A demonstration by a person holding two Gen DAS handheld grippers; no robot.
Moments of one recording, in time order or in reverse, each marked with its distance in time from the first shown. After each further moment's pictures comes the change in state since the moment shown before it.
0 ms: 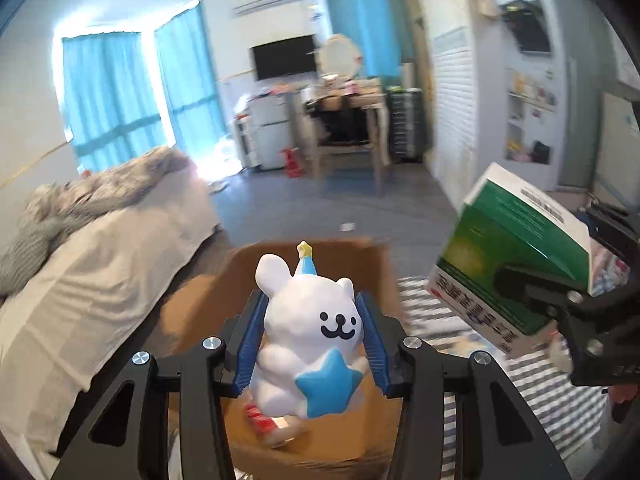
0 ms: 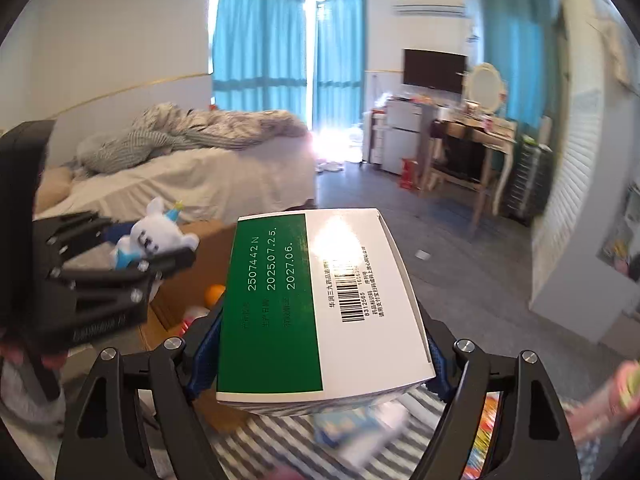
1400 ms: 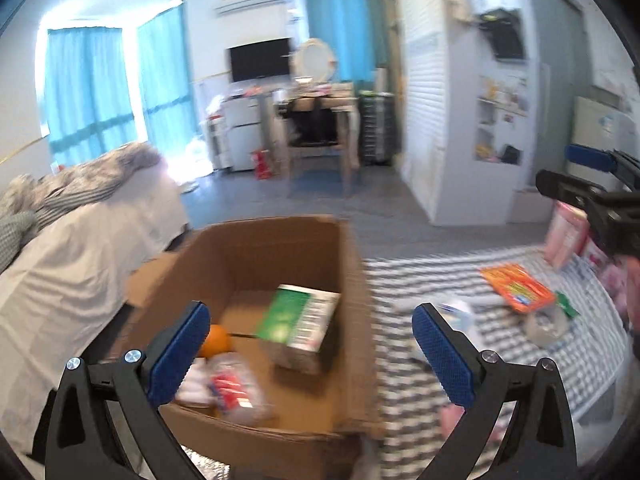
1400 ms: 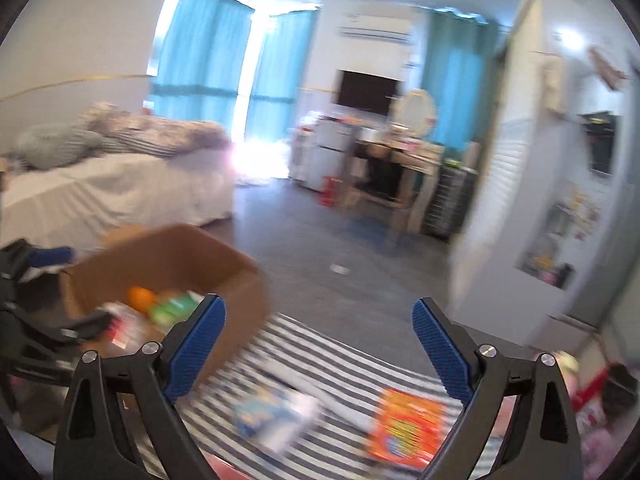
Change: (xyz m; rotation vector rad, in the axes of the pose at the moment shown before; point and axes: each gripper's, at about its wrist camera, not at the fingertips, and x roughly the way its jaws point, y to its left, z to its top) left arm -0.016 -0.047 -0.036 0.057 -0.041 -0.186; right arm -0.059 -0.047 -0.032 0.003 -0.059 -0.372
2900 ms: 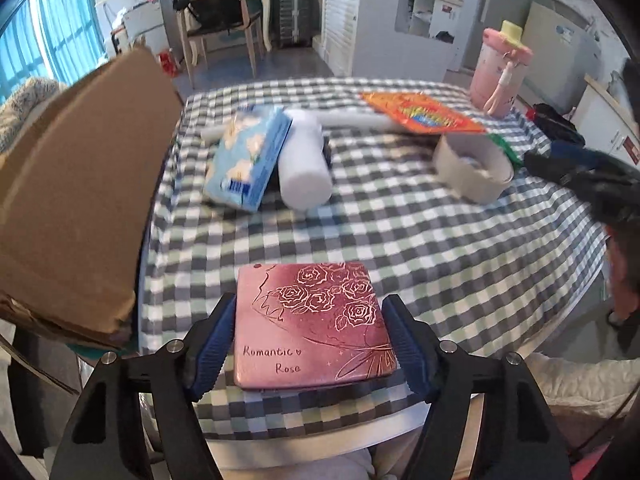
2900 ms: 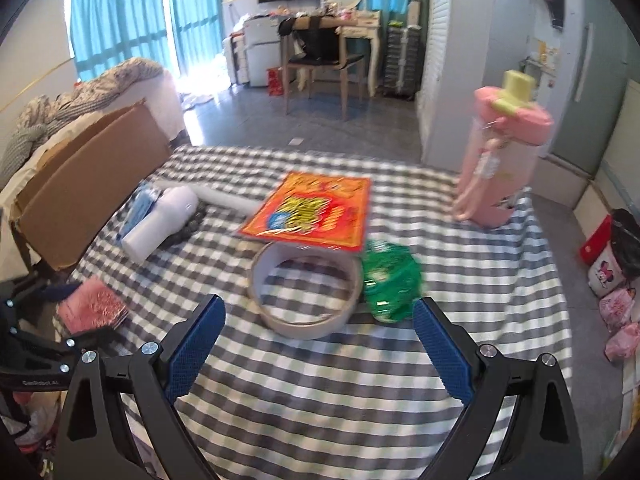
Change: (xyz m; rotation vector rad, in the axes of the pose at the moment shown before) left arm 0.073 -0.146 -0.099 0.085 0.417 -0.211; right arm 0.026 -0.109 -0.190 0.273 0.399 0.033
